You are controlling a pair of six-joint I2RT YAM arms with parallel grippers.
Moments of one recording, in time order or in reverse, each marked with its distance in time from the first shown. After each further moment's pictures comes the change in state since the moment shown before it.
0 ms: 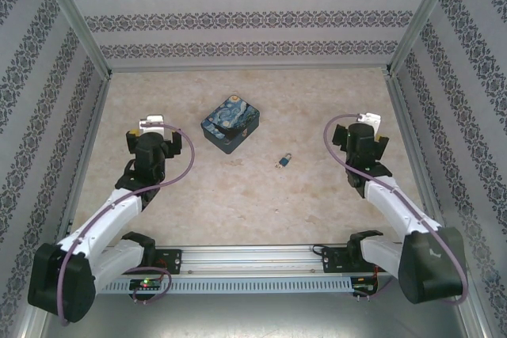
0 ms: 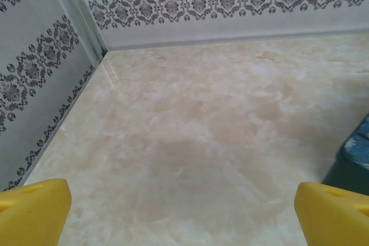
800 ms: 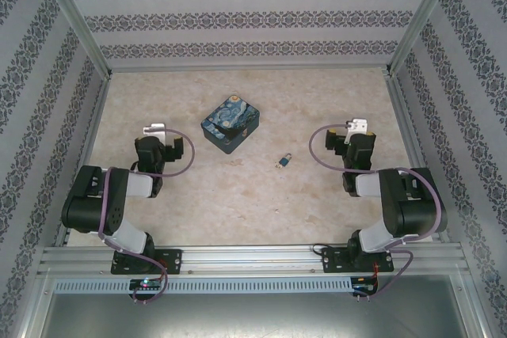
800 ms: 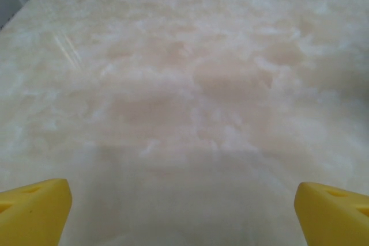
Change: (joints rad) left arm 0.227 0.562 -0.104 0.627 0.340 0.011; right arm -0.116 0.414 -0.159 0.739 -0.304 -0.188
